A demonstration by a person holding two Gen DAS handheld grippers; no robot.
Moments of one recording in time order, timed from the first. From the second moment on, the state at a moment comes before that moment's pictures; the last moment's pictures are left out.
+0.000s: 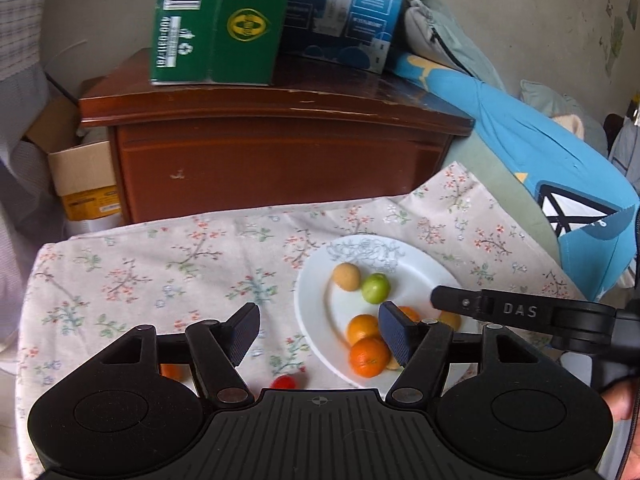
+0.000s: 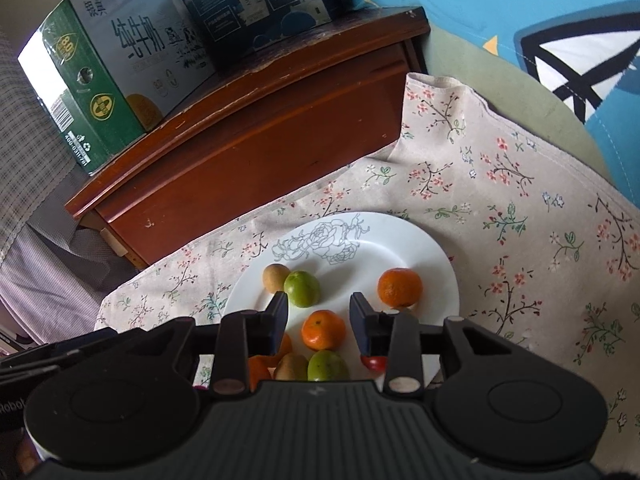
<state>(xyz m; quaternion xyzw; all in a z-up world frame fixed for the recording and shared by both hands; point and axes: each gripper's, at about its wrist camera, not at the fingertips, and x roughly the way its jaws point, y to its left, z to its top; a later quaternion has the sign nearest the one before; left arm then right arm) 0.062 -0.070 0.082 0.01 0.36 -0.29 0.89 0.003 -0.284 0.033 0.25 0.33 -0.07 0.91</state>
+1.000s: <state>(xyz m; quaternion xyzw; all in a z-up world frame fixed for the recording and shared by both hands) 0.076 0.016 0.058 0.01 0.41 -0.18 0.89 -0.014 -0.188 0.007 0.20 0.38 0.06 0.90</state>
